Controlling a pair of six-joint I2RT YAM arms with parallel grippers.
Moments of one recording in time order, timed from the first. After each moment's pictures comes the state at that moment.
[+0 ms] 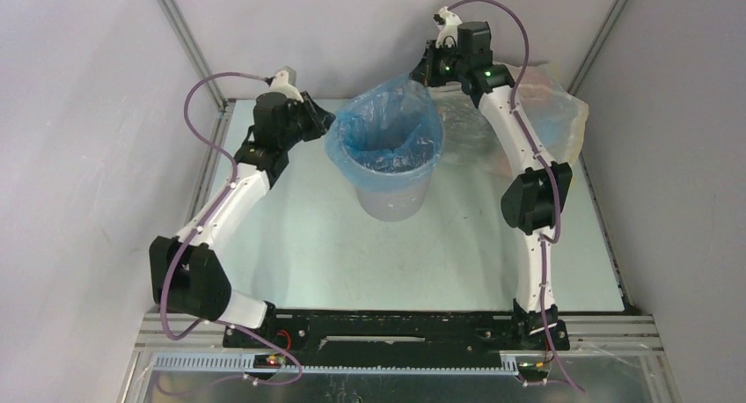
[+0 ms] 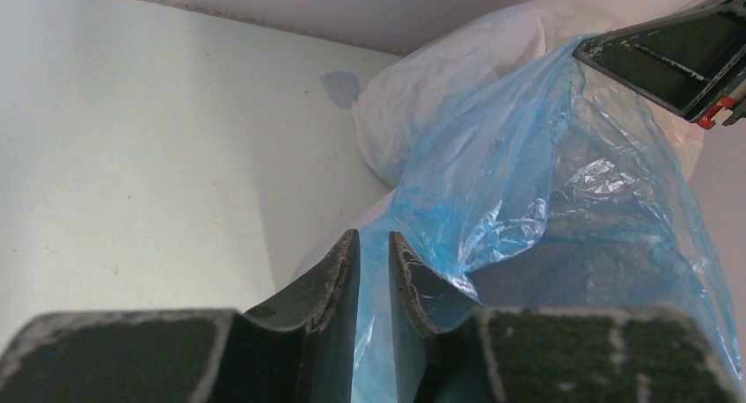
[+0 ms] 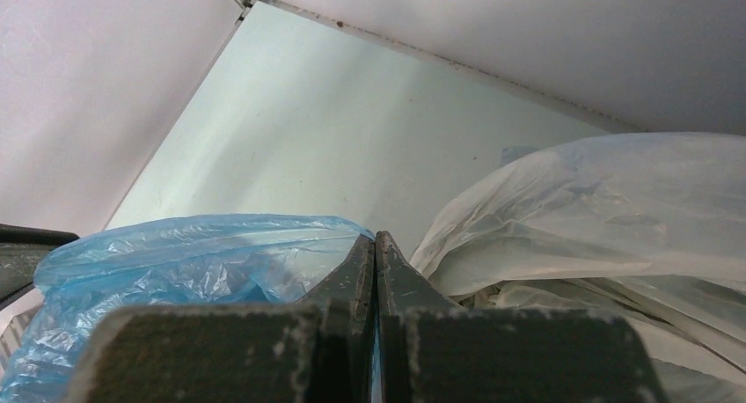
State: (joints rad) left arm -0.26 1.42 1.21 -0.06 0.13 -0.52; right arm 0.29 2.20 2.34 -0.51 -0.45 0.24
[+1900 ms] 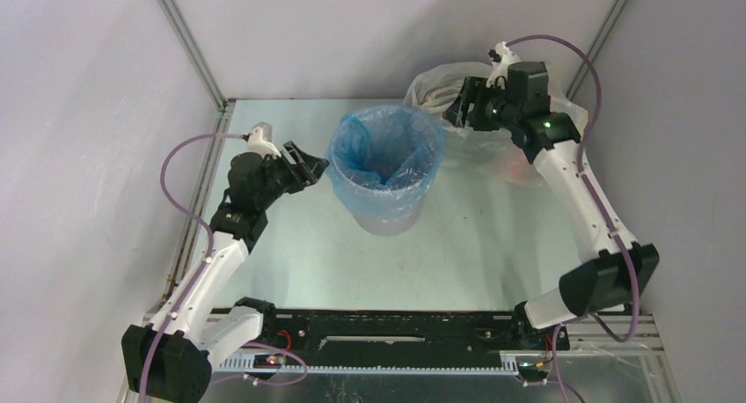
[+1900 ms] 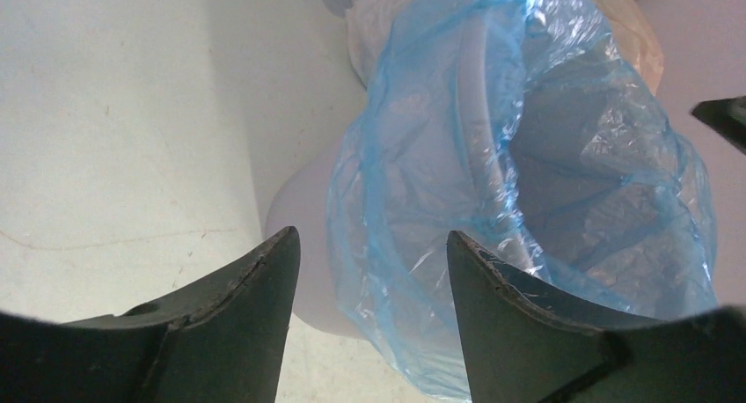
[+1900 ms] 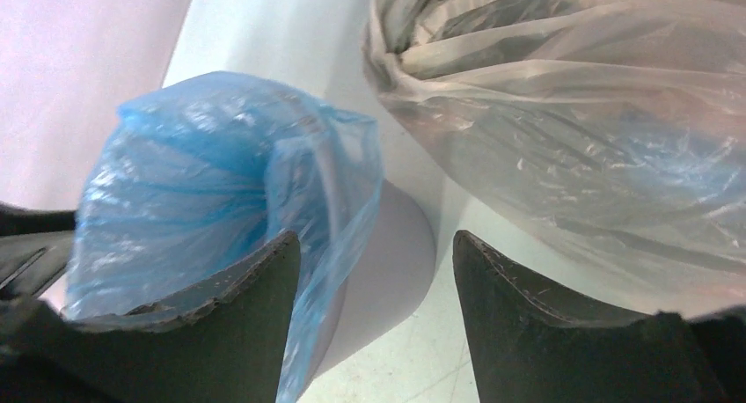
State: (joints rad) left arm -0.21 0.97 0.78 -0.07 0.21 -0.64; right arm 0.25 1.52 1.60 -0.57 -0.27 0.35
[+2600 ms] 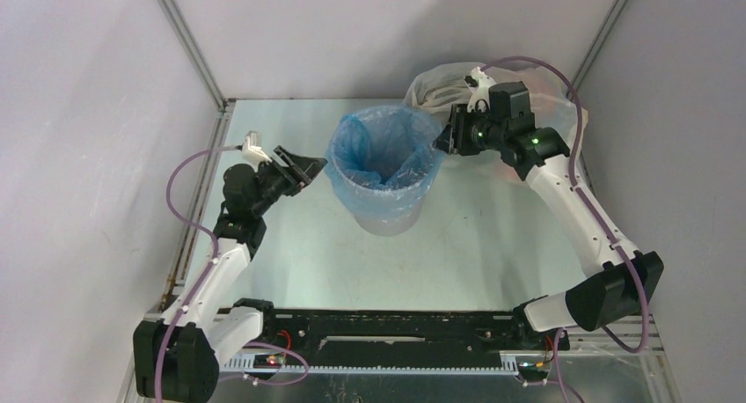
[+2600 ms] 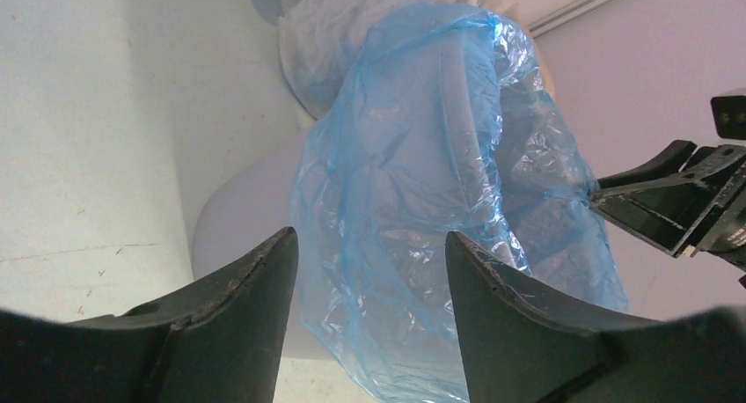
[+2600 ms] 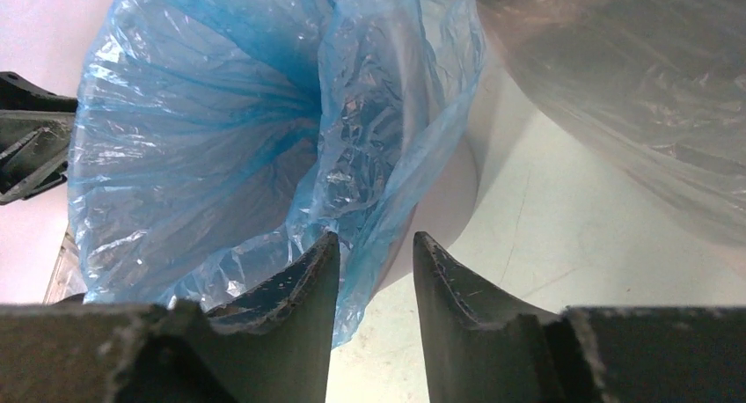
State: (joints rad) left arm -0.11 0.97 0.61 0.22 0.39 -0.86; right arm 0.35 1.42 1.47 -0.61 -0.32 0.32
